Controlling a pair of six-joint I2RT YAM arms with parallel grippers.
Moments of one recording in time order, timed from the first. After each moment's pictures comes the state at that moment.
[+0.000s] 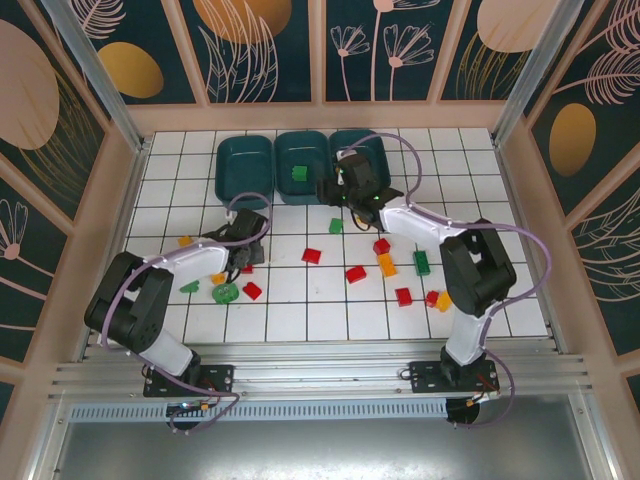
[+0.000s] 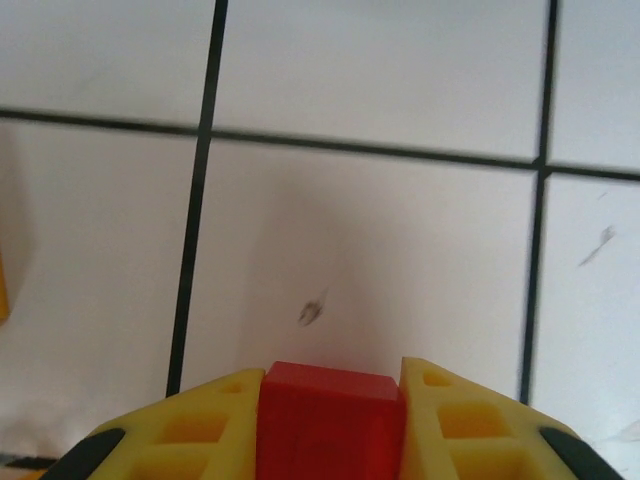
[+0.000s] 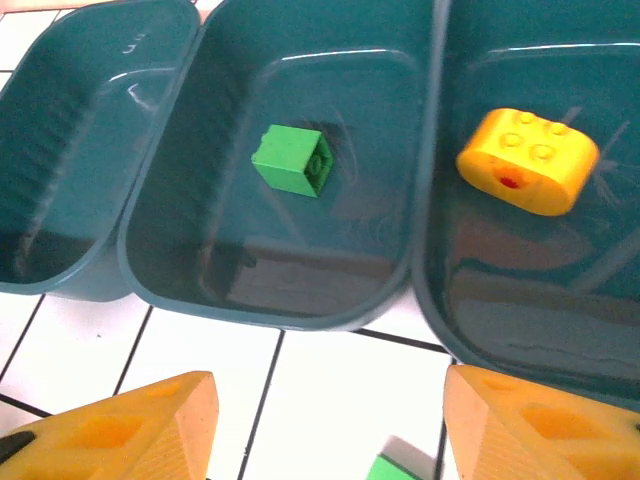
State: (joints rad) left arm -0.47 1.58 0.82 -0.32 -0.26 -0.54; right arm 0.60 1.81 1.28 -0.09 0.08 0.35
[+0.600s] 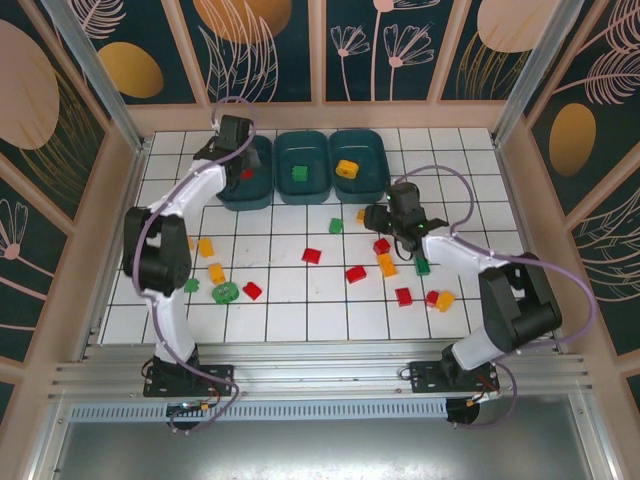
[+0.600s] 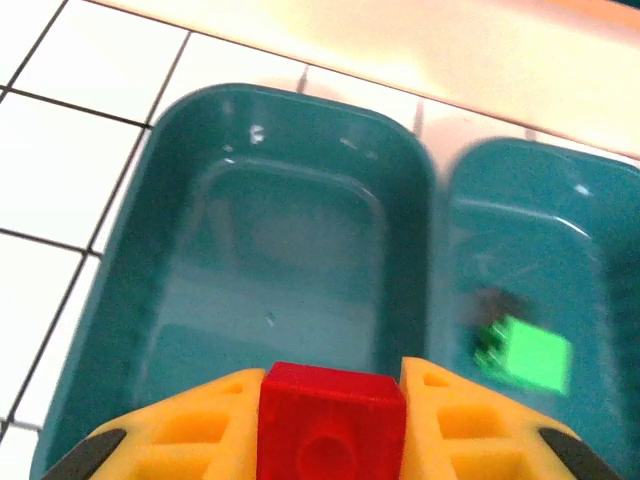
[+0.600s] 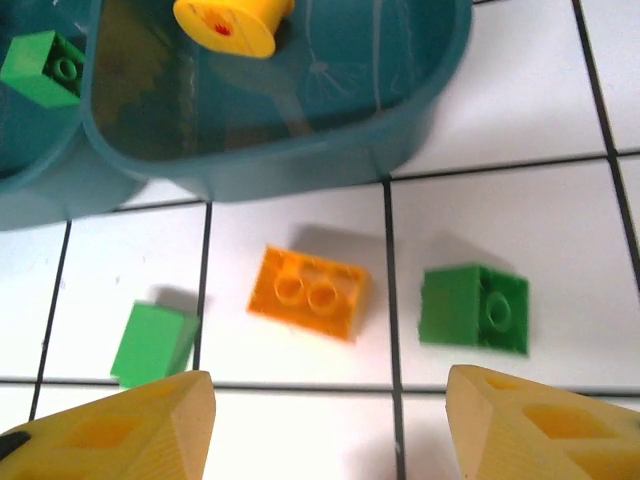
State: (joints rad) left arm -0.25 2.04 1.71 -0.44 -0.23 -0.48; right arm 0.44 1.49 0.84 -0.10 0.09 0.45
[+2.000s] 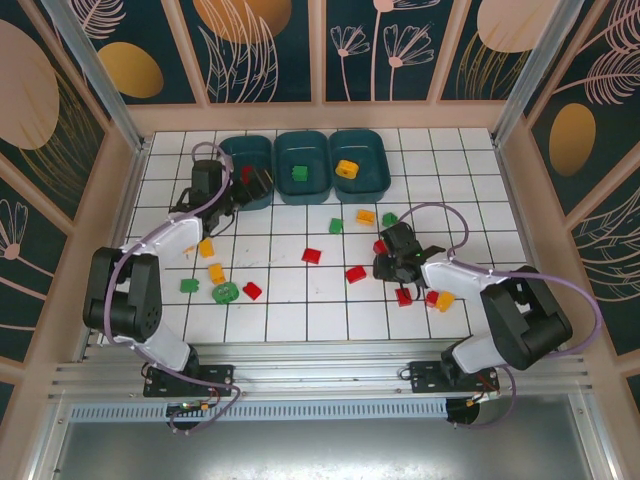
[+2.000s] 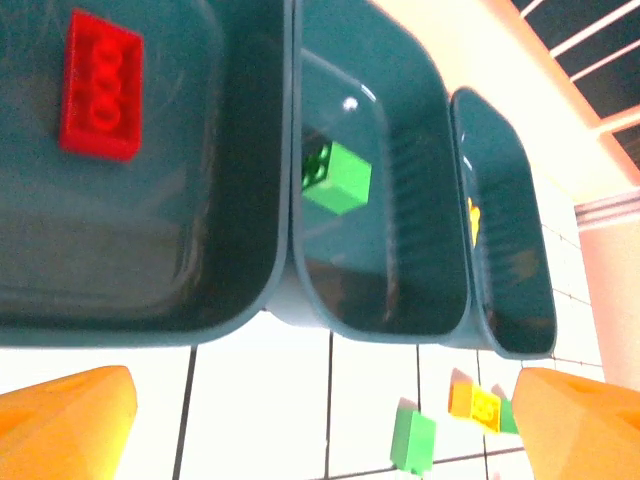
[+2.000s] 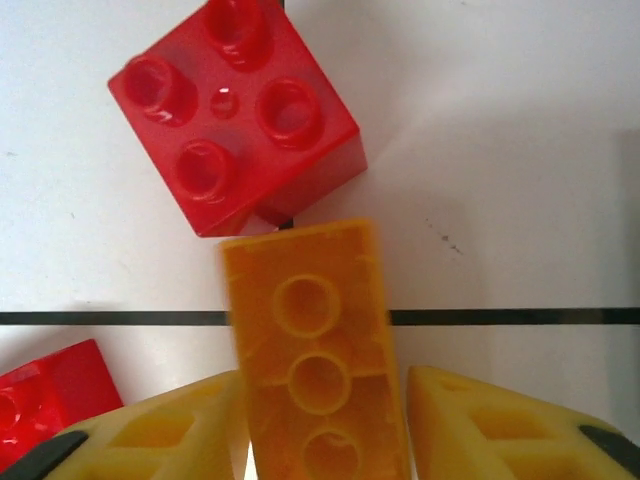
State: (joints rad) left arm -0.20 1.60 0.97 0.05 0.31 -0.74; right arm 0.54 1.43 0.63 -0.31 0.10 0.51
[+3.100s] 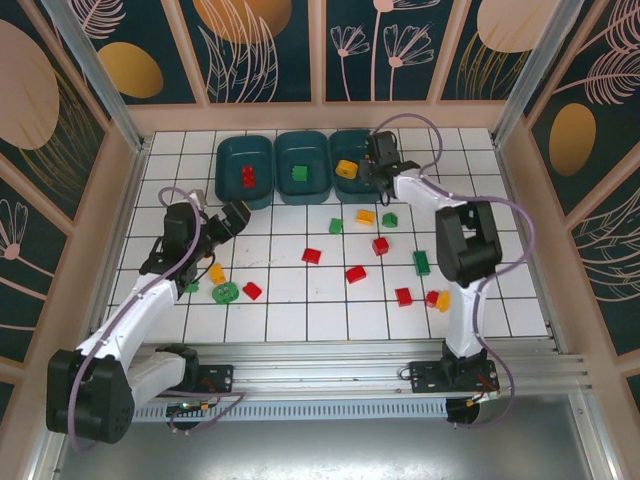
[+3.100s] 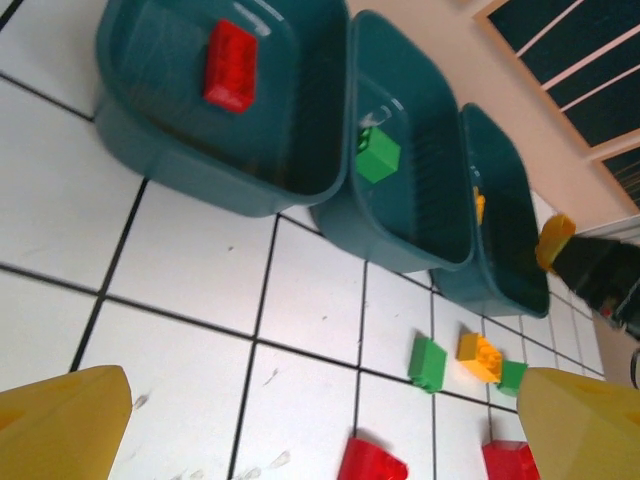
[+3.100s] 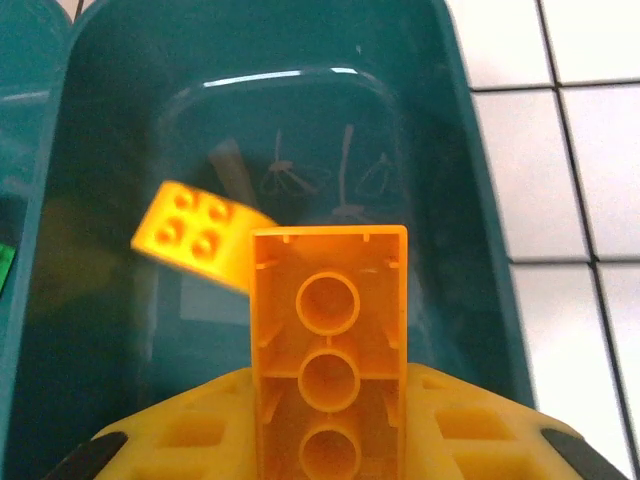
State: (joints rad) left arm -0.20 1.06 0.62 -0.09 0.16 -0.78; right arm 0.39 2.09 1.61 -0.29 0.17 0.27
